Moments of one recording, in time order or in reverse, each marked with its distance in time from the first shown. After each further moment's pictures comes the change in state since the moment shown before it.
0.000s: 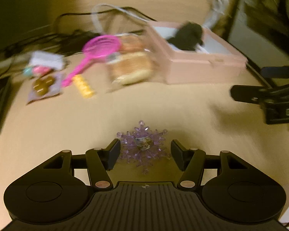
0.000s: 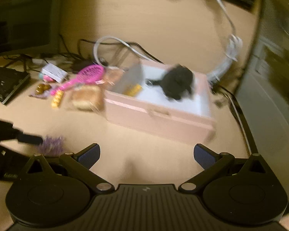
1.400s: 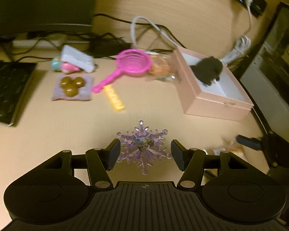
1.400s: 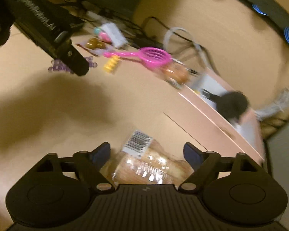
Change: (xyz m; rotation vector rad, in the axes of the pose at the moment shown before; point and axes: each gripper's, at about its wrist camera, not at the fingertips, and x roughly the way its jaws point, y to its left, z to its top) left arm -0.022 0.051 0.027 -0.200 -0.021 -0.077; right arm 0.018 0.076 -0.040 -0.397 0.047 -0.029
